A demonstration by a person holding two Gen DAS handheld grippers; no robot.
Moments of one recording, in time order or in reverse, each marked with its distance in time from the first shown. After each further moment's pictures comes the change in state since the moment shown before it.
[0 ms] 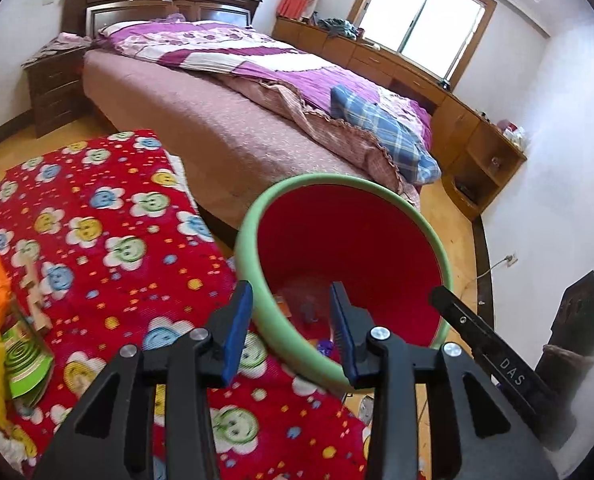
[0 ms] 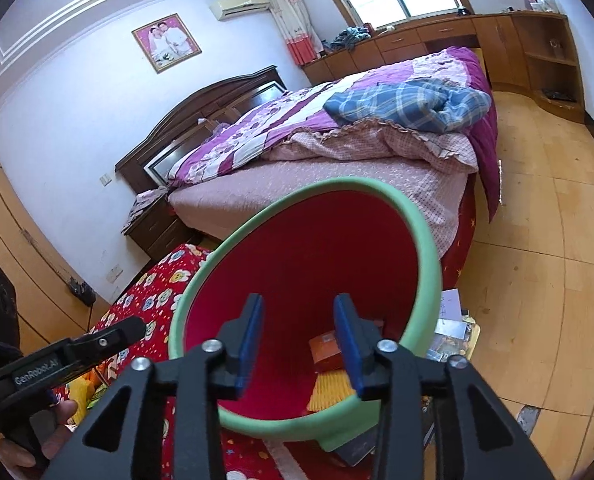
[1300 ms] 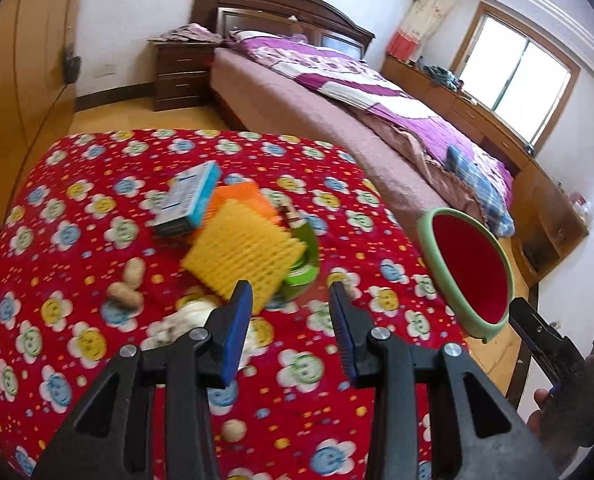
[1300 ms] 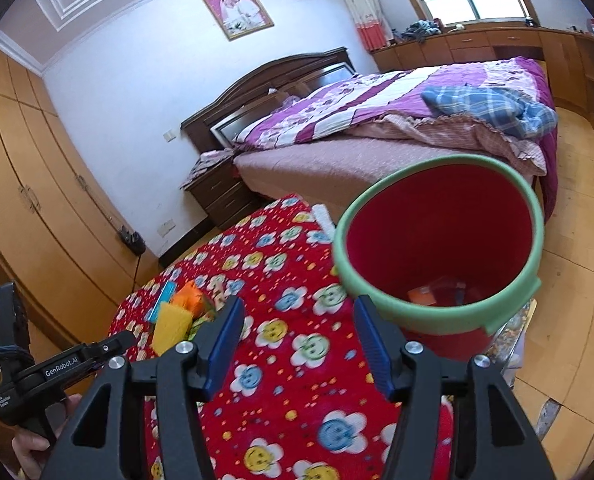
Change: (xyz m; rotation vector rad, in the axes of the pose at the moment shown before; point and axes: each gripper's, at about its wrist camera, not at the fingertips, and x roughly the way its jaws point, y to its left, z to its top) left arm -0.163 0.137 -0.075 -0.251 -0.110 0.278; right arm -0.057 0.123 -0.058 -0.148 0.087 0.172
